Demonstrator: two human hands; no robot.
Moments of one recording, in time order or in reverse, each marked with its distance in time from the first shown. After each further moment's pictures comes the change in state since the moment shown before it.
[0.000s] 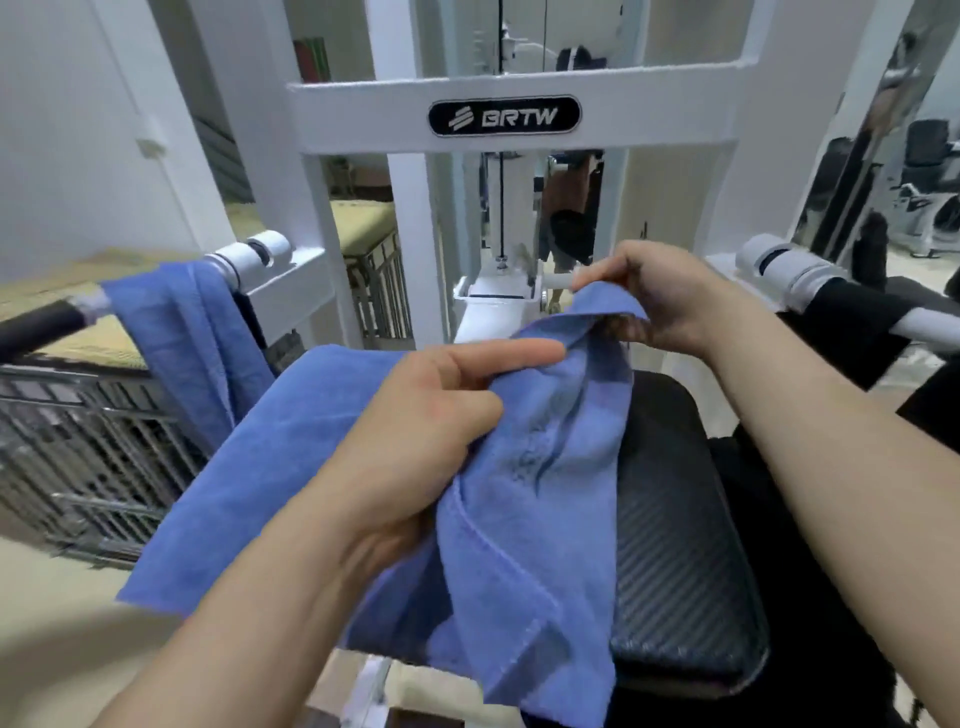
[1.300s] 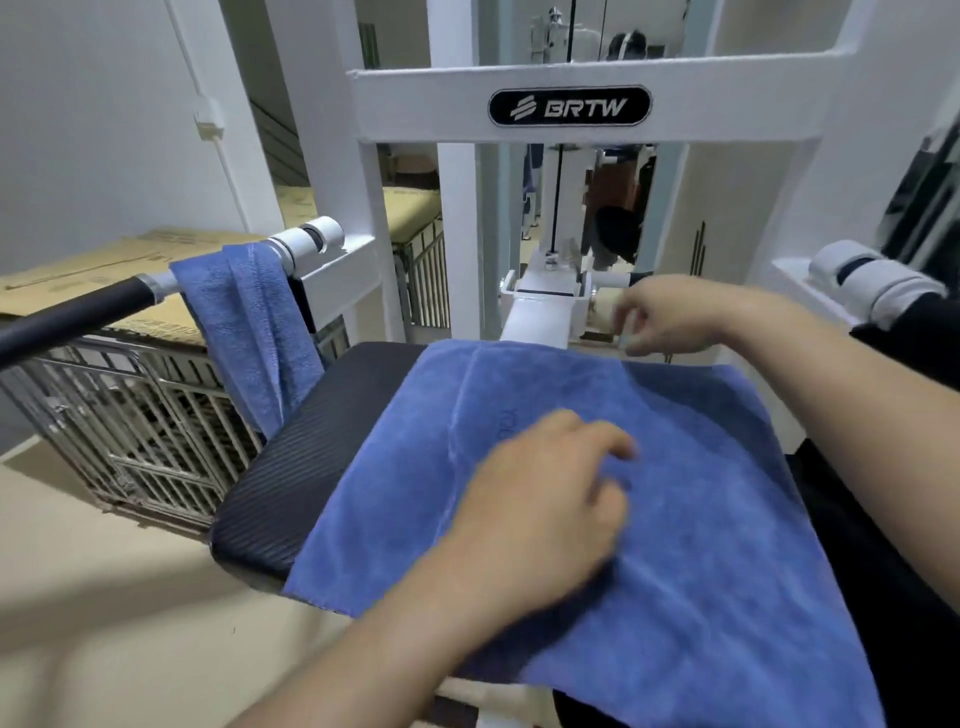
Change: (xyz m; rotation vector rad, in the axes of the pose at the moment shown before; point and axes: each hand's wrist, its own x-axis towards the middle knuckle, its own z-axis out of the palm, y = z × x) left_hand 0.003 -0.046 0.009 1.014 0.017 0.314; right_hand 0.032 -0.001 0.016 -1.640 -0.091 -0.145
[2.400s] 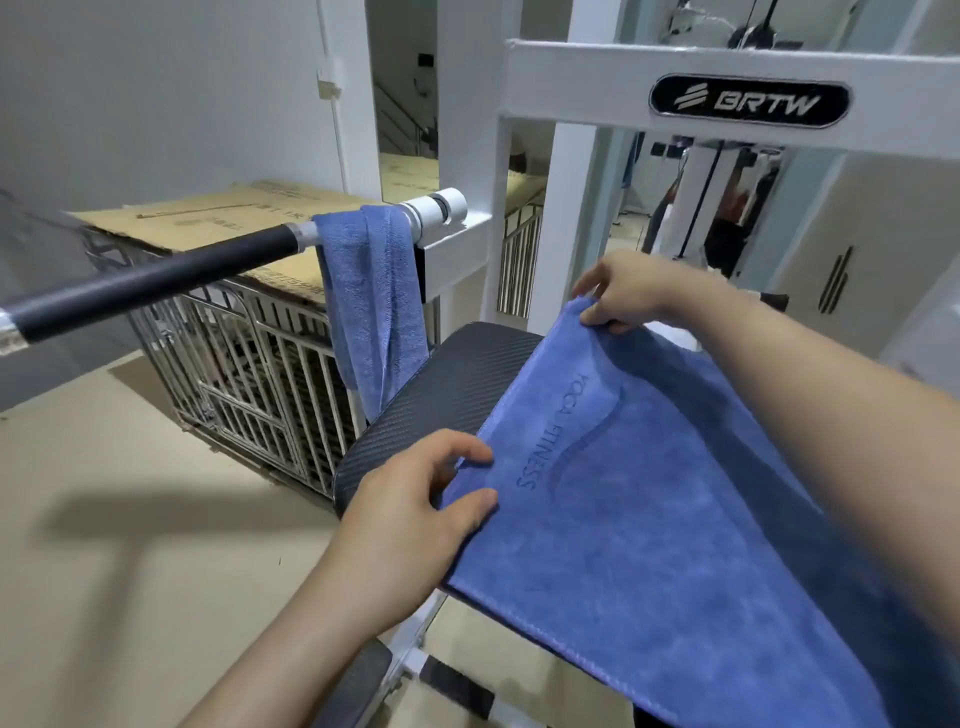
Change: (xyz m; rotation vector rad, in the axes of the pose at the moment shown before) left_hand -0.088 -0.110 -0.051 -0.310 0.279 -0.506; right_hand 0.091 -0.129 -0.003 0.467 -0.006 -0.105
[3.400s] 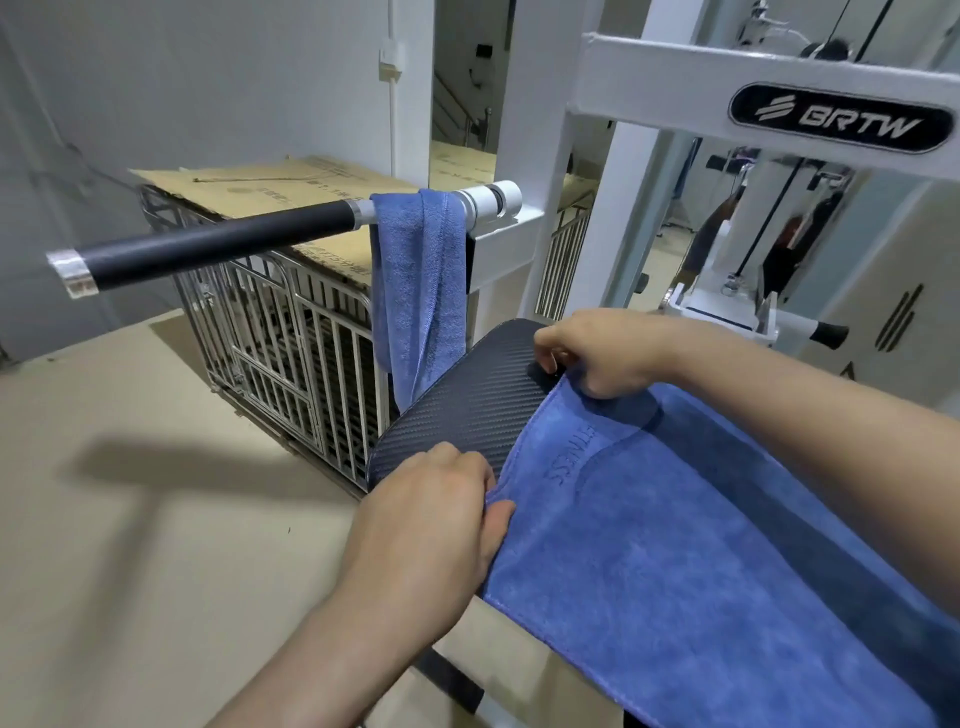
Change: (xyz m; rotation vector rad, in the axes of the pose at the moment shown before) left_hand -0.008 -0.004 0.004 0.637 0.171 0.092; right_hand -0.014 -0.044 0.047 -0.675 -0.265 -0.499
